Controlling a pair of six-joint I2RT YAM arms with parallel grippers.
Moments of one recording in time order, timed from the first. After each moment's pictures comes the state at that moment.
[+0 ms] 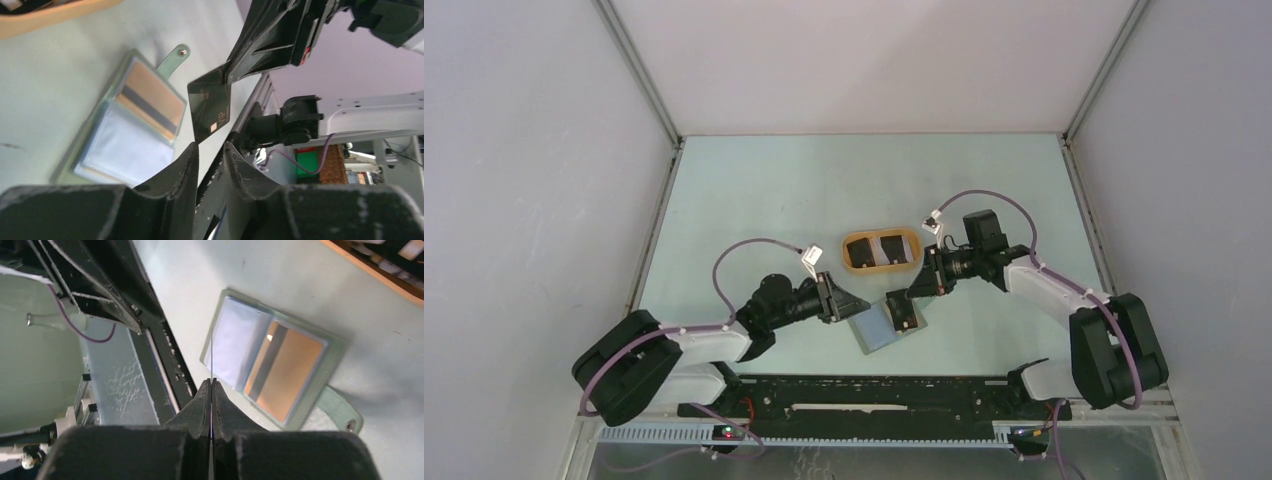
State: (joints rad) left arm -0.75 1.23 0.21 0.86 0.39 -0.97; right arm 0.33 1.36 0.72 -0.27 -0.98 0.13
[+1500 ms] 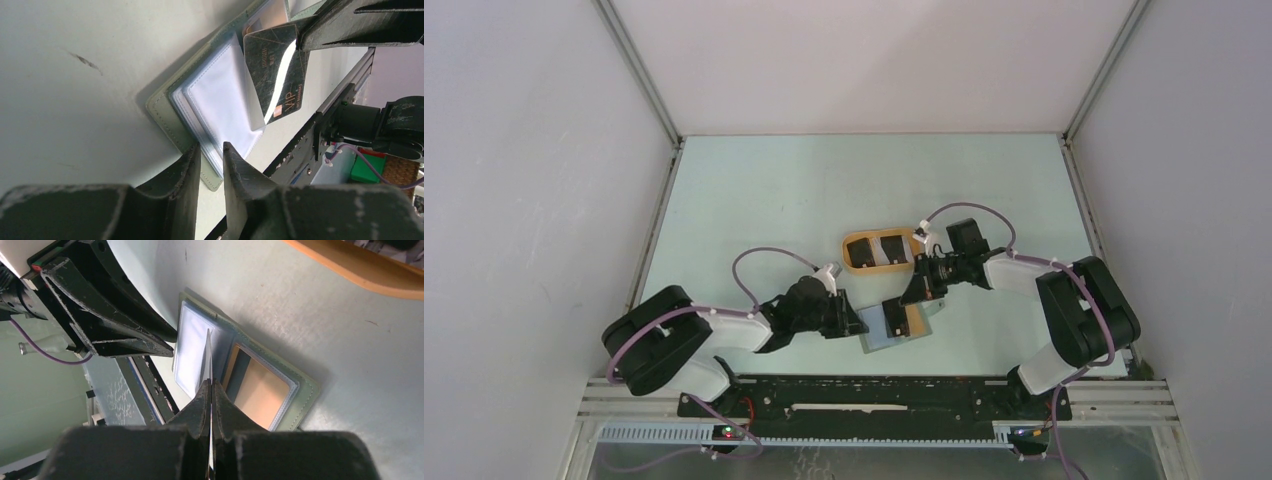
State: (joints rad) left arm -0.86 1.42 0.31 0.48 0.23 -0.94; right arm 0.39 1.57 0.68 -0.08 -0.86 0.27
